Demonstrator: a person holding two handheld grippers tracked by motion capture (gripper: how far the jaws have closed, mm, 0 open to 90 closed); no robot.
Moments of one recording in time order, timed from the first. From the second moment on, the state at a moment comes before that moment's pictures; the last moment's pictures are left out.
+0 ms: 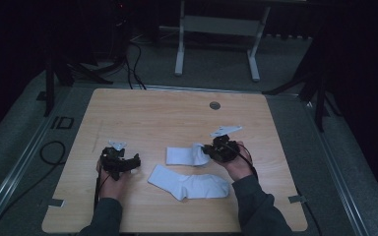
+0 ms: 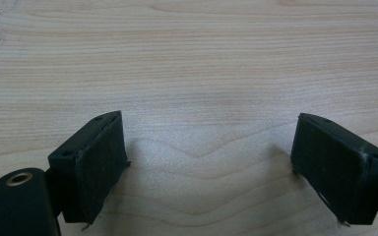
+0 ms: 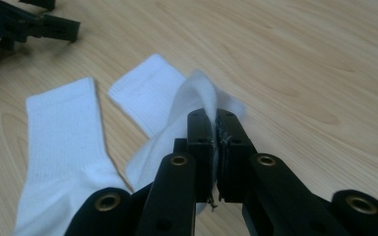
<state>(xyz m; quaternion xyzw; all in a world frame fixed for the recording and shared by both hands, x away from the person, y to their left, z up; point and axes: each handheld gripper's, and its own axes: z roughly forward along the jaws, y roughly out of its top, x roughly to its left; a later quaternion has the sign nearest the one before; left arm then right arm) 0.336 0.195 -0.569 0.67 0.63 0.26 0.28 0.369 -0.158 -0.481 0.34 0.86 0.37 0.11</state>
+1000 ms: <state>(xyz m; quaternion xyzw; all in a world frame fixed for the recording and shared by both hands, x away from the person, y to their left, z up) 0.336 0.195 -0.569 0.67 0.63 0.26 0.28 0.377 -0.253 -0.508 0.43 0.84 0.29 0.15</state>
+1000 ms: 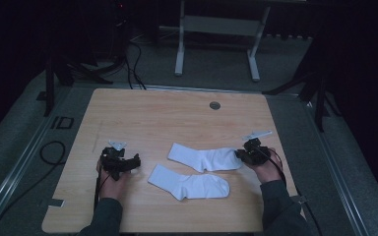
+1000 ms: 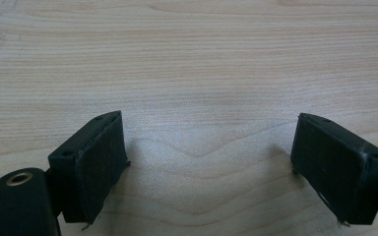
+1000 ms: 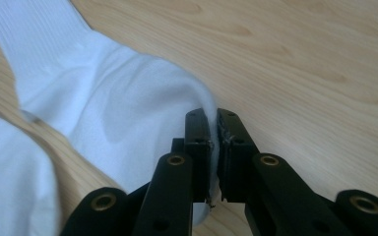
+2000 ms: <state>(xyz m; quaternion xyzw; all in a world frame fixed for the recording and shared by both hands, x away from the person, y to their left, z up) 0.335 0.195 -0.569 0.67 0.63 0.26 0.28 0.361 -0.206 -0.535 0.32 0.90 0.26 0.17</state>
